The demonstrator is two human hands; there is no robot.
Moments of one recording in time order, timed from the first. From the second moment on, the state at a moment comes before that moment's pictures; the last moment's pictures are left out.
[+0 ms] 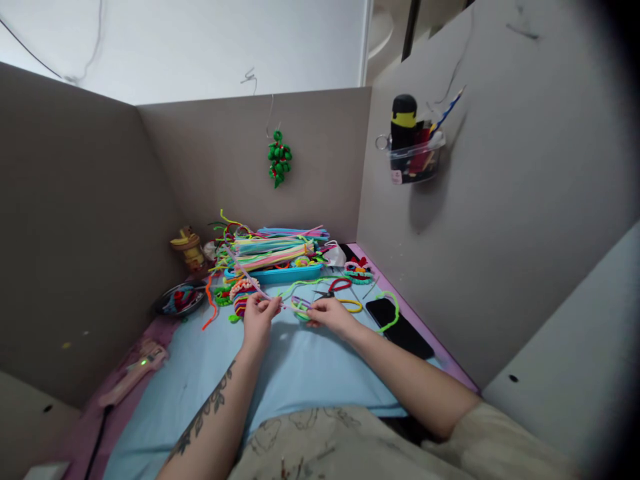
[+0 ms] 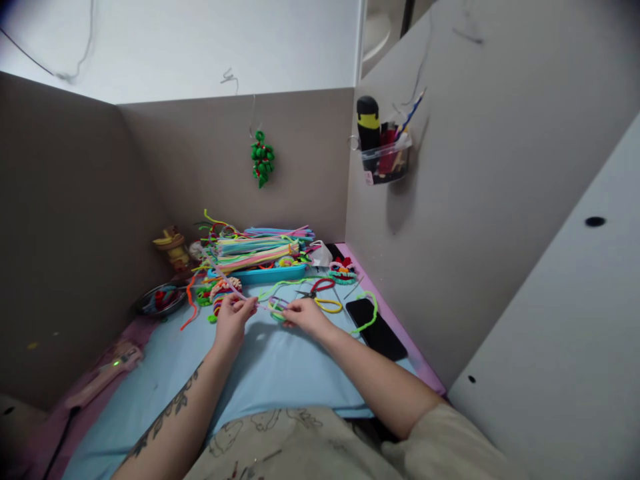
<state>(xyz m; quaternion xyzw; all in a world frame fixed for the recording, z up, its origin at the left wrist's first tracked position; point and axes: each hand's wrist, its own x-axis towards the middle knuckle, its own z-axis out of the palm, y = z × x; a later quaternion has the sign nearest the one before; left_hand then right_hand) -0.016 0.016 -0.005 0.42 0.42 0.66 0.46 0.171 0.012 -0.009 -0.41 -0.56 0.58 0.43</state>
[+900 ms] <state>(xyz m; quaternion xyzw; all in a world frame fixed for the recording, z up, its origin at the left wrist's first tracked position) -0.035 0.015 -0.002 0.78 0.44 0.43 0.07 0.205 0.037 -0.009 -0.46 -0.65 0.47 0.39</state>
